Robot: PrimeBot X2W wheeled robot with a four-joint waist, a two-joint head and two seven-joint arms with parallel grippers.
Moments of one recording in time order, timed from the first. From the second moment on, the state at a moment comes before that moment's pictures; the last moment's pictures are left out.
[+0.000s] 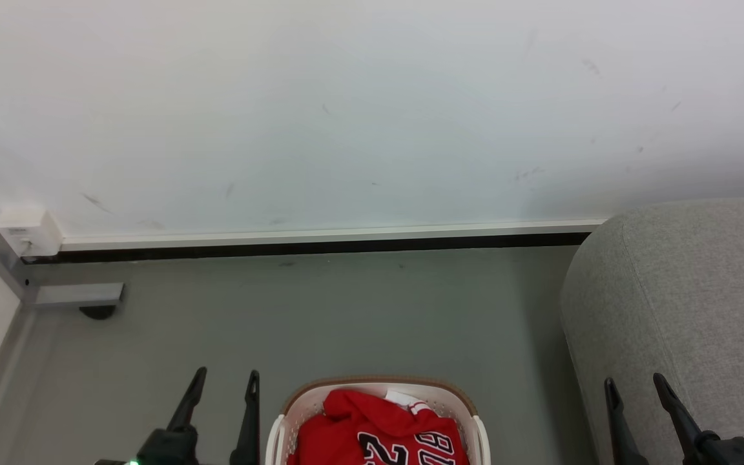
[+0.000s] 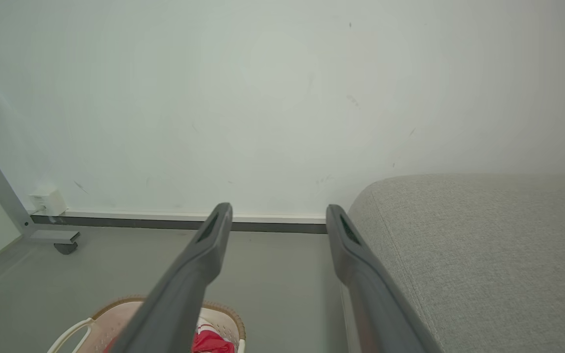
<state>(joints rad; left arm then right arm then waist) 0.00 0.10 -0.17 0.16 -0.07 0.10 -0.25 0.00 -0.05 0.03 0.25 0.18 0.13 -0.25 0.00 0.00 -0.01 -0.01</state>
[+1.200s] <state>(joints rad) -0.25 0.11 -0.23 0.40 0.00 0.00 -0.26 -0.18 -0.05 0.10 0.16 0.15 0.13 -0.26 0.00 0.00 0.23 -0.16</state>
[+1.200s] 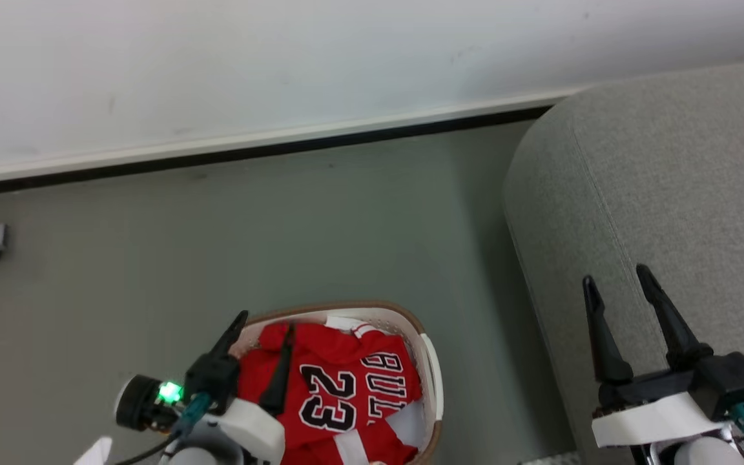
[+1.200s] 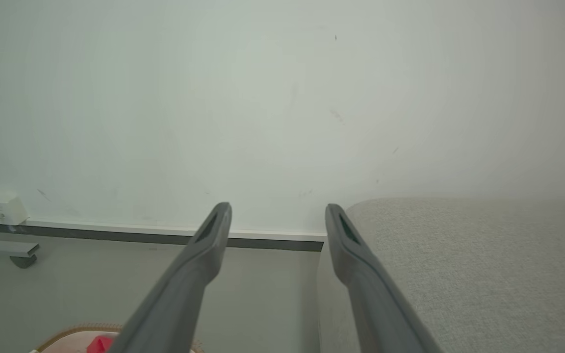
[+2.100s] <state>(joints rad) -0.93 0.11 -0.39 1.15 0.14 -0.02 0.01 -0.46 -0.05 0.18 -0.09 0.15 0.13 -0.26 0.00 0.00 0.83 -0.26</state>
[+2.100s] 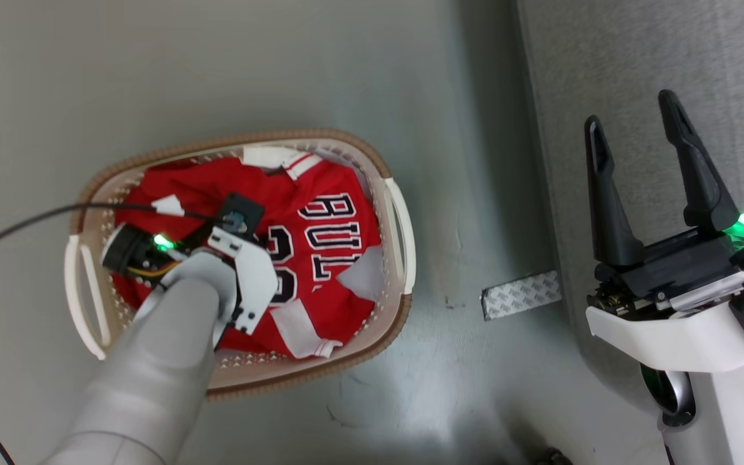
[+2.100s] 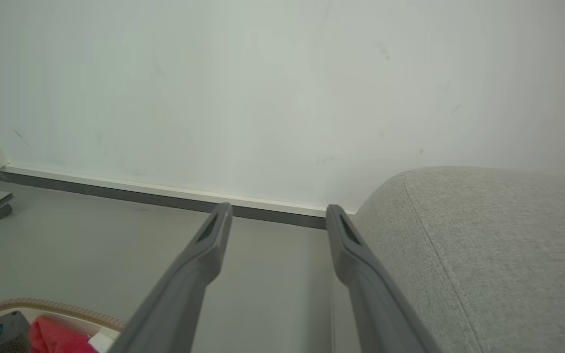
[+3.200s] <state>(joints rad) -0.65 0.05 -0.42 1.05 -0.18 -0.10 -0.26 -0.20 -0.05 0.09 0.03 0.16 0.13 -0.26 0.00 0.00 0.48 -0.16</state>
